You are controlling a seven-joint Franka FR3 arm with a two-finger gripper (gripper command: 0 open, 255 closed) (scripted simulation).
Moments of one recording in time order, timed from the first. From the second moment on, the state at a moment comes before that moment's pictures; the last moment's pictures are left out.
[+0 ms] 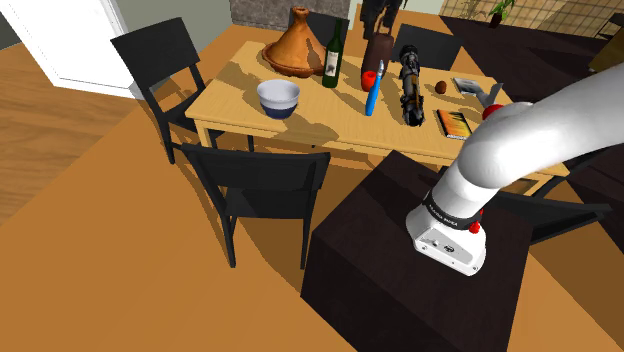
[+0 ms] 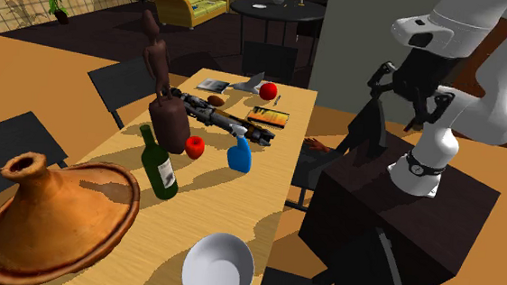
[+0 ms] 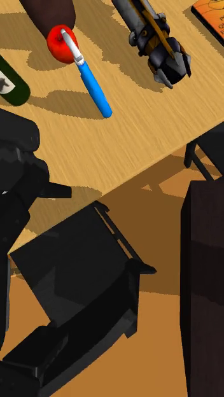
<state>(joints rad) -0.10 -0.58 -0.04 -2.28 -0.15 1.71 -0.12</state>
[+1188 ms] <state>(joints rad) -0.25 -0.04 -0.23 -2.02 -0.11 1.98 -0.04</state>
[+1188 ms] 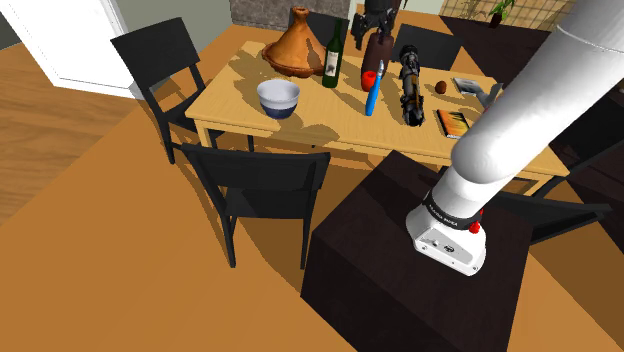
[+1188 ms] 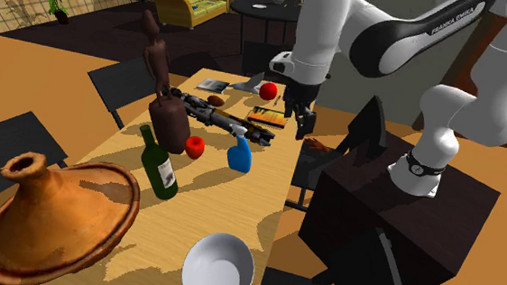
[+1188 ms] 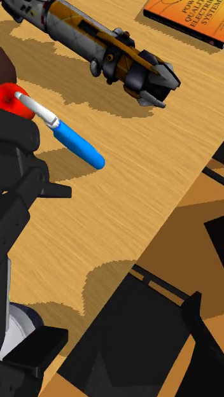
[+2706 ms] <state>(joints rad) -0.49 0.56 -0.33 -1.56 0.13 2.07 -0.03</state>
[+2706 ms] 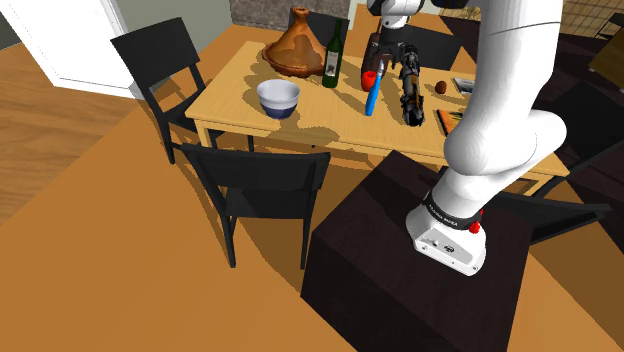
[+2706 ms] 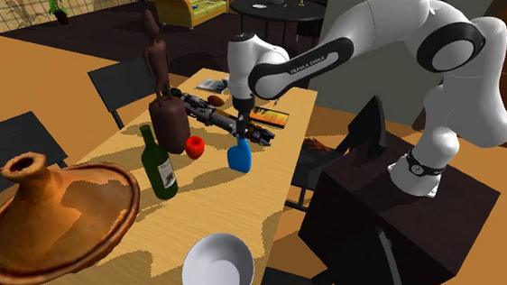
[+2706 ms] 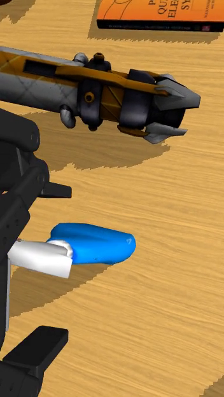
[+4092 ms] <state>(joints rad) -0.49 0.57 -0.33 -1.58 0.13 2.09 -0.03</state>
